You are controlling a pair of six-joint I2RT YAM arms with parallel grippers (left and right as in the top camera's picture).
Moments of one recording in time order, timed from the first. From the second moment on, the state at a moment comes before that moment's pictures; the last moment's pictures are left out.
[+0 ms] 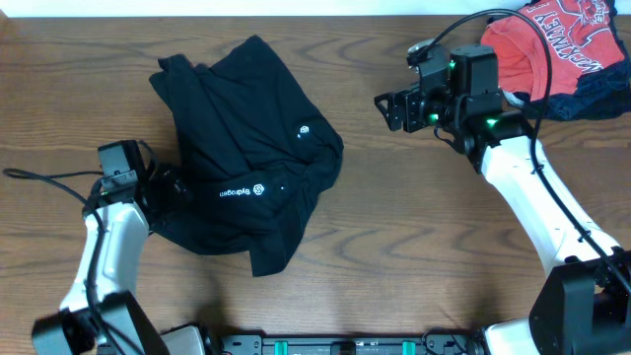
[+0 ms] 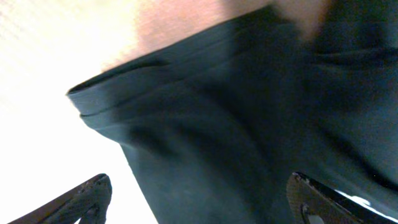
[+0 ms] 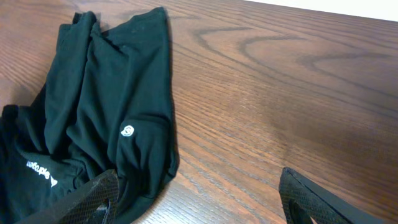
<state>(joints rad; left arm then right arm) 0.31 1.43 0.78 -0.57 -0.06 -0.35 0.22 1.63 1.23 -0.31 -0.37 0.03</state>
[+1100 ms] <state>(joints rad) 0.67 1.54 0.78 -0.63 0.09 -0.38 0.23 1.63 1.23 -0.32 -0.34 0.01</state>
